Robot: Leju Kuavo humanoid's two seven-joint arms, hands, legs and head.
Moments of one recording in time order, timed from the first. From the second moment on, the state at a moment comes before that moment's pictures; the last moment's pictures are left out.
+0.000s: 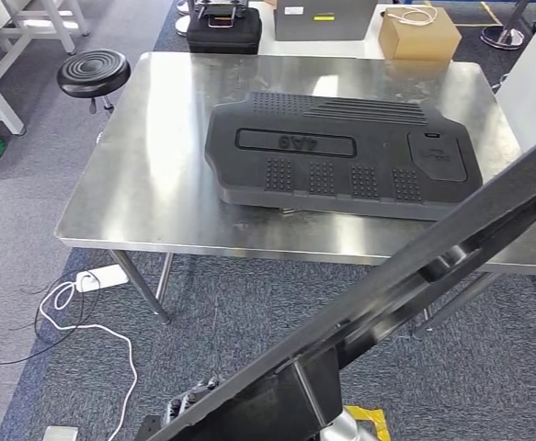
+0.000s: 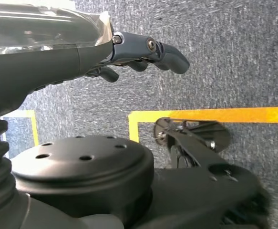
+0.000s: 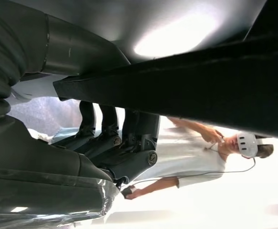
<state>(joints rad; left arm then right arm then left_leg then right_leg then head) -0.11 -0.17 1.16 -0.23 -1.20 0.07 -0.12 -0.29 0.01 0.93 -1.47 -0.36 0.69 -0.50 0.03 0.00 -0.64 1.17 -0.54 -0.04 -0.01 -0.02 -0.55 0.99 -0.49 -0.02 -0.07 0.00</state>
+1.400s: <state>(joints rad) -0.10 -0.17 1.17 -0.23 -1.20 0.09 -0.13 -0.30 0.01 0.94 -1.46 -0.37 0.70 -0.49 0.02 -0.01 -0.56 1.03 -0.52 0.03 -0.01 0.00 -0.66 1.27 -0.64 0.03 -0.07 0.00</state>
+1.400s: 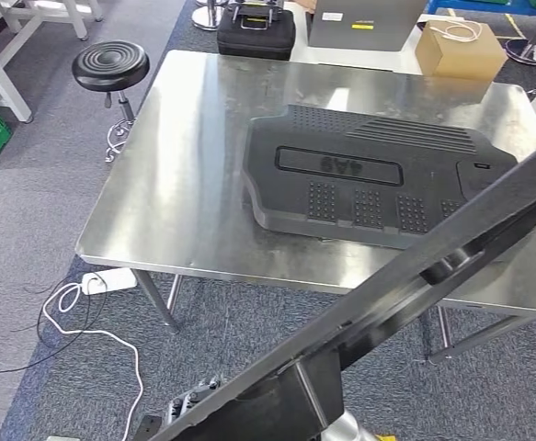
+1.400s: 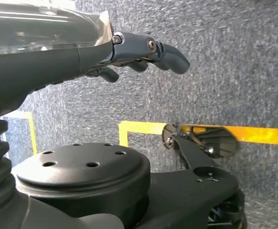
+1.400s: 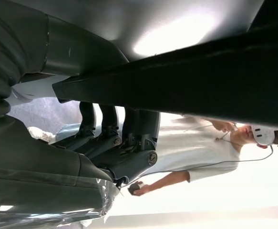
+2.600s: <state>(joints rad) -0.11 -0.17 1.18 -0.23 -1.21 0.09 -0.13 -0.29 0.00 0.94 -1.47 -0.37 0.70 -0.49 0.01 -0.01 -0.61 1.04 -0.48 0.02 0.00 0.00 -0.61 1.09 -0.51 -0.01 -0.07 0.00</state>
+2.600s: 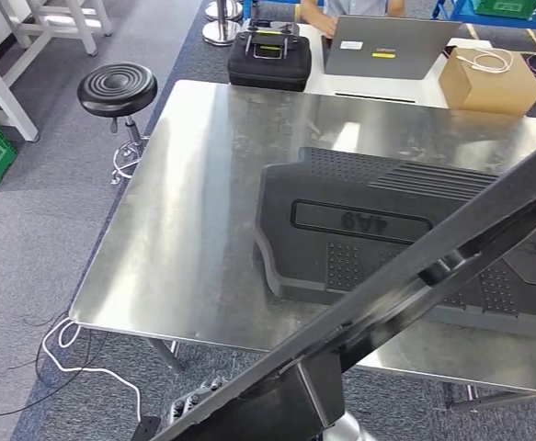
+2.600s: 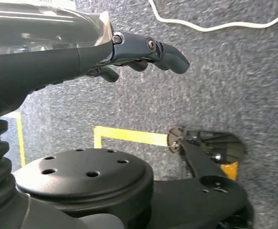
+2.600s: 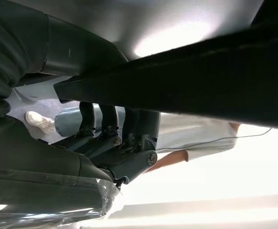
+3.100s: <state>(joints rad) -0.11 -0.16 1.18 -0.23 -1.22 0.09 -0.14 -0.34 0.00 0.90 -1.42 -0.29 0.53 -0.45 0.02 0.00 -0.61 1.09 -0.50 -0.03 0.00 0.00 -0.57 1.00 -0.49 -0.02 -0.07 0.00</state>
